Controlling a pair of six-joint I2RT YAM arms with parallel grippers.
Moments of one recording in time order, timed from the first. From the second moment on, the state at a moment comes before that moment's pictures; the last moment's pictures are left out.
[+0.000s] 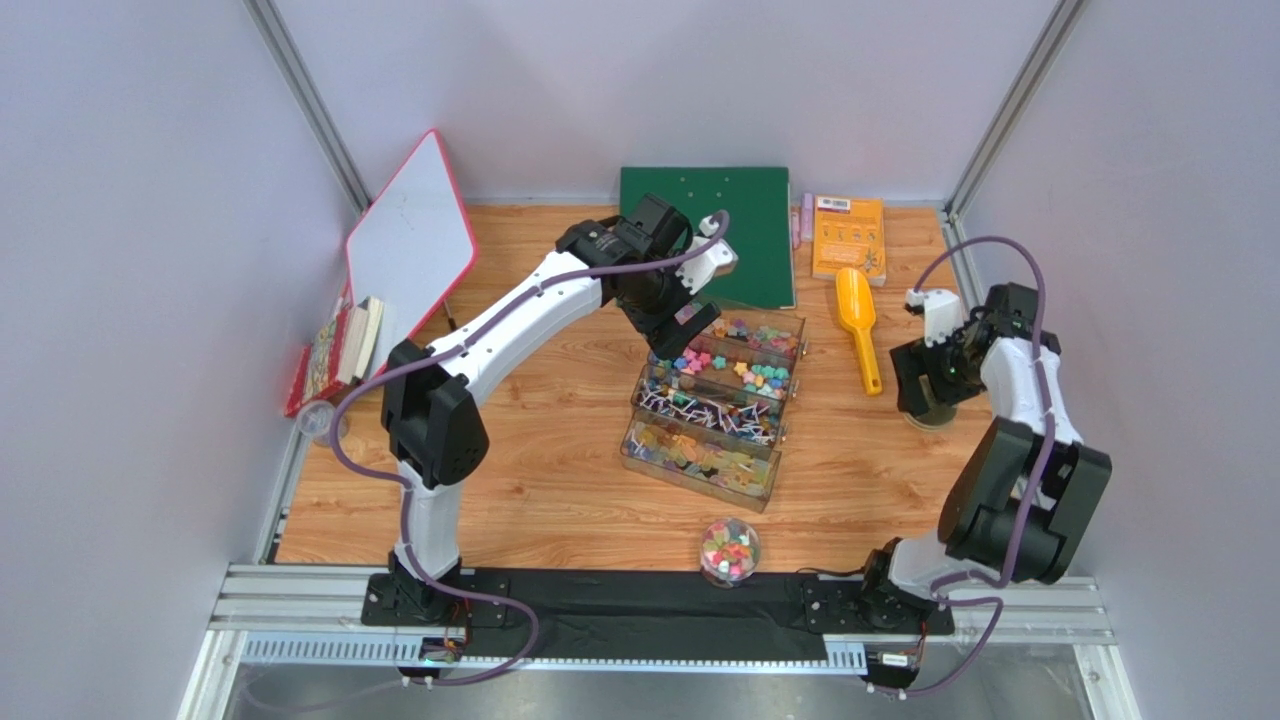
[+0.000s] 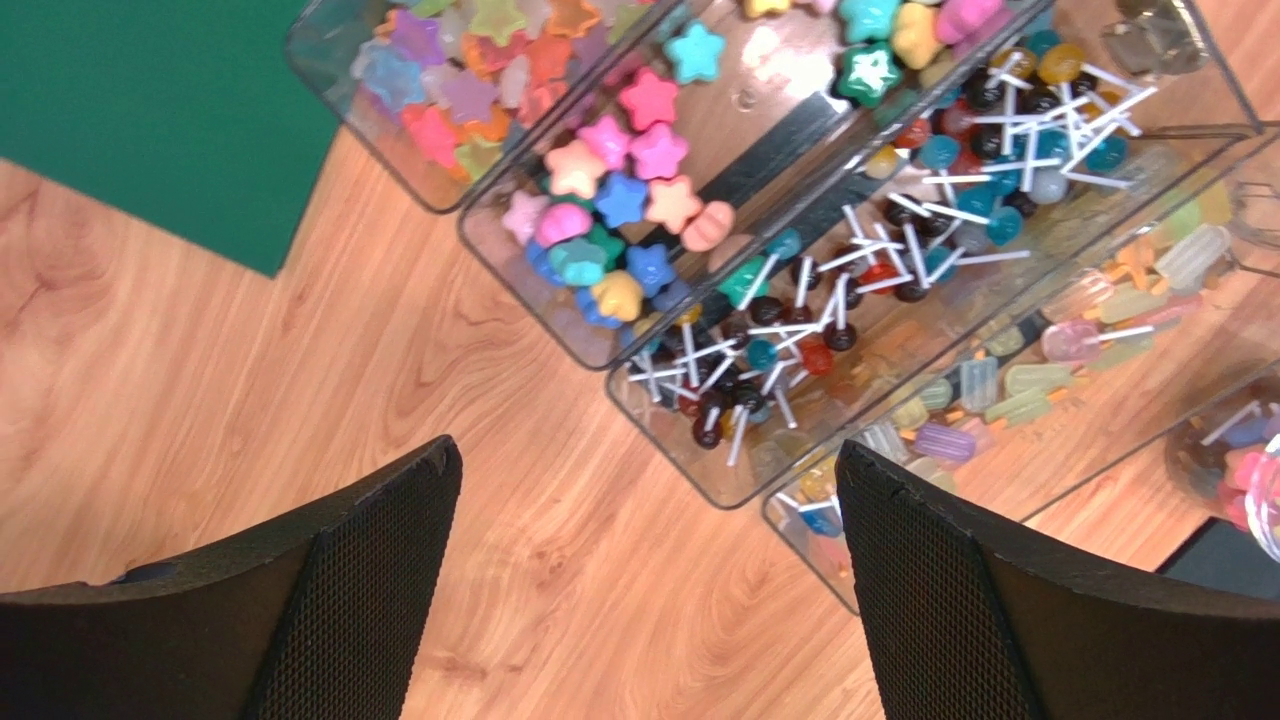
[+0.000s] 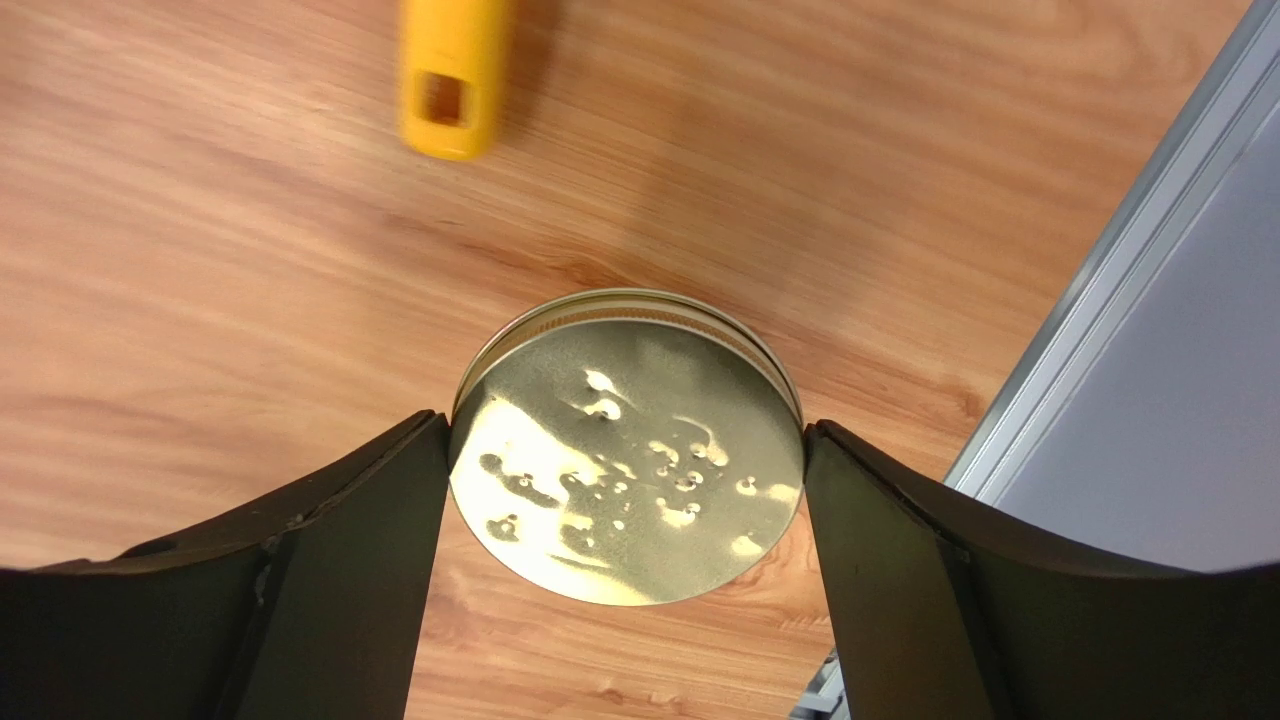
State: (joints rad) left arm -0.73 1.97 1.94 -0.98 0.16 0.28; right arm -0.44 1.51 1.03 -0.71 -0.27 -0.73
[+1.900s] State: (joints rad) left arm -0.46 1.35 1.49 -0.78 0.02 0.39; right arm 1.16 1.30 0.95 -1.05 -0.31 -0.90
